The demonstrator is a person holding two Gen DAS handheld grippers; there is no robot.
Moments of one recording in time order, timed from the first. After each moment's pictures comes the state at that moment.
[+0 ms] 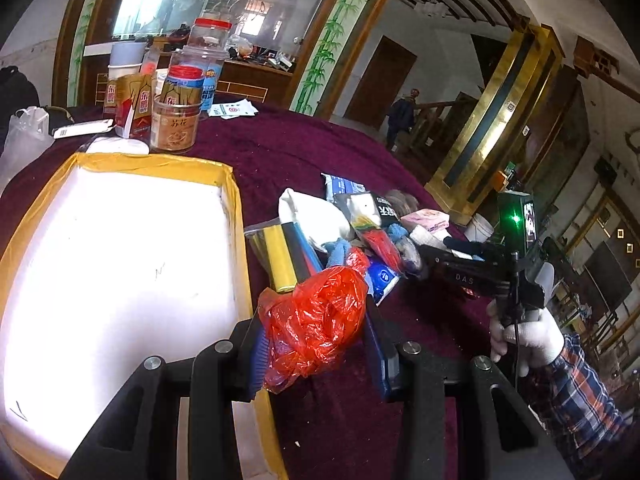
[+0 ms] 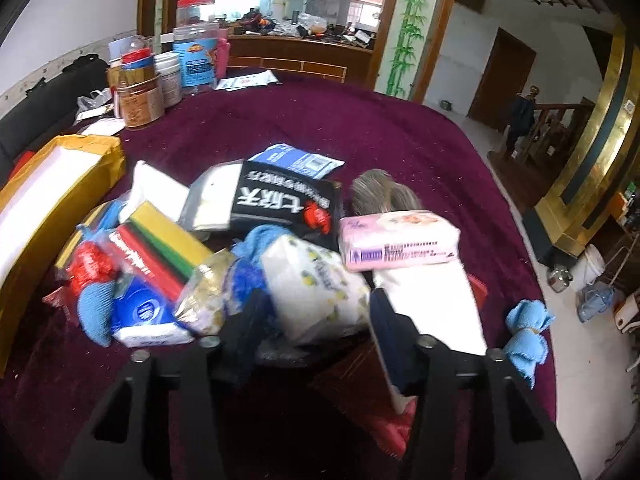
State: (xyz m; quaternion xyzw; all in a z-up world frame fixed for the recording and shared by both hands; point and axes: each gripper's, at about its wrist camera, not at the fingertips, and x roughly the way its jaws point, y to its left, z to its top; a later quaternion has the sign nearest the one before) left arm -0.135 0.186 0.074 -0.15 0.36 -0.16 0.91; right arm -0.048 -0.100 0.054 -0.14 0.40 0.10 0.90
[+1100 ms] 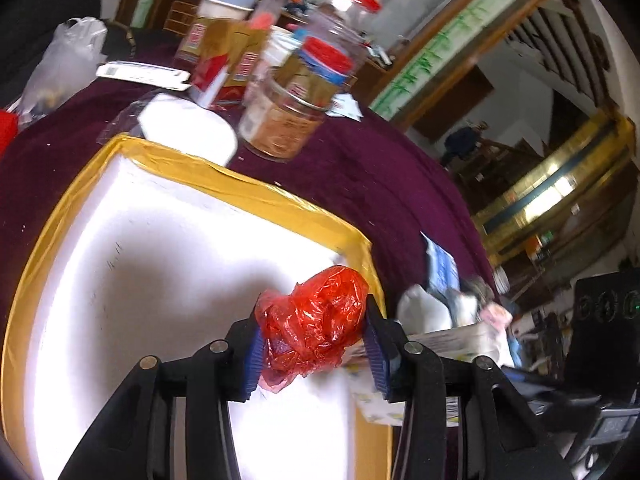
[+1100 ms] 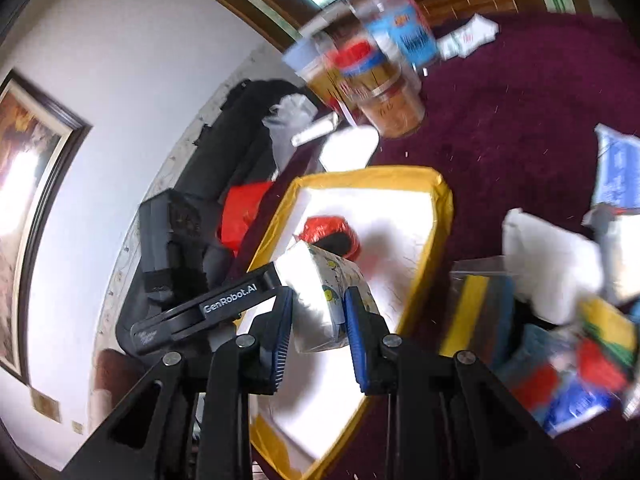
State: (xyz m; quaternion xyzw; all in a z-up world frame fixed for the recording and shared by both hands) left arm -0.004 0.301 0.048 -0.29 0.42 -0.06 0.86; right arm -0.009 0.093 0.091 0.14 0.52 0.42 0.74
